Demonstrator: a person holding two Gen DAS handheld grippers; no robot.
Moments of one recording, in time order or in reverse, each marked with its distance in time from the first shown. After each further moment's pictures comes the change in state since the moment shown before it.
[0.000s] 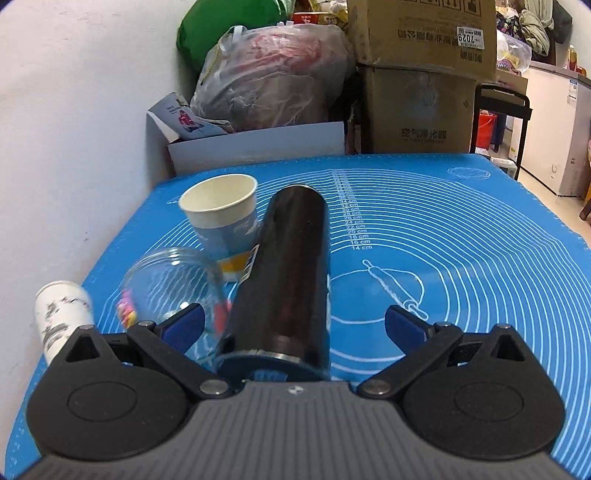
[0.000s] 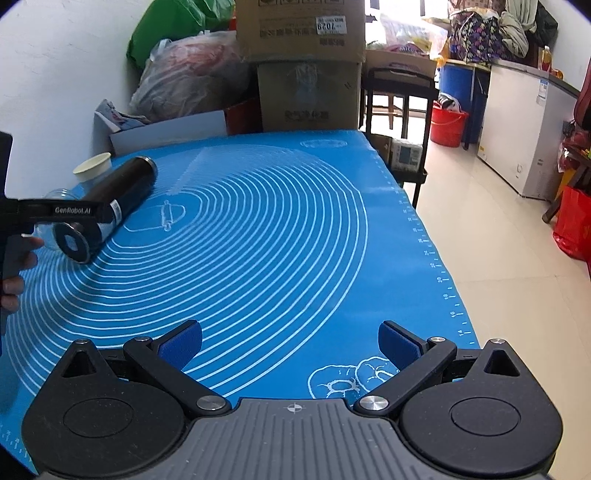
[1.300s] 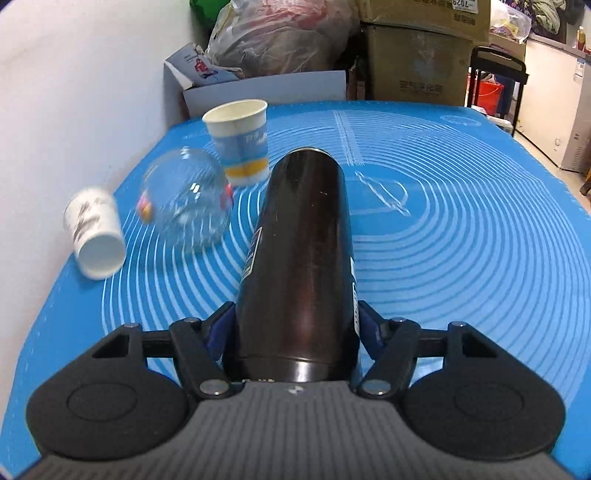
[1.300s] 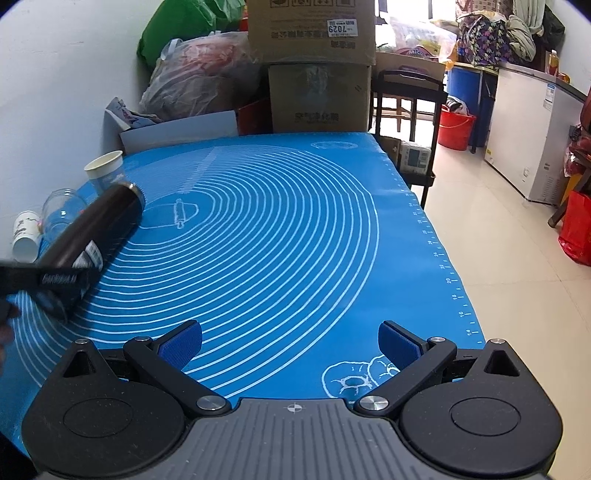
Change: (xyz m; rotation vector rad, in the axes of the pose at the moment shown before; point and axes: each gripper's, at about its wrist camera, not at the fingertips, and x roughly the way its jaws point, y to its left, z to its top) left arm -0.058 -0.003 -0.059 -0.037 0.146 0.012; right arm -0.010 0.008 -0.001 -0.022 -0.008 0.023
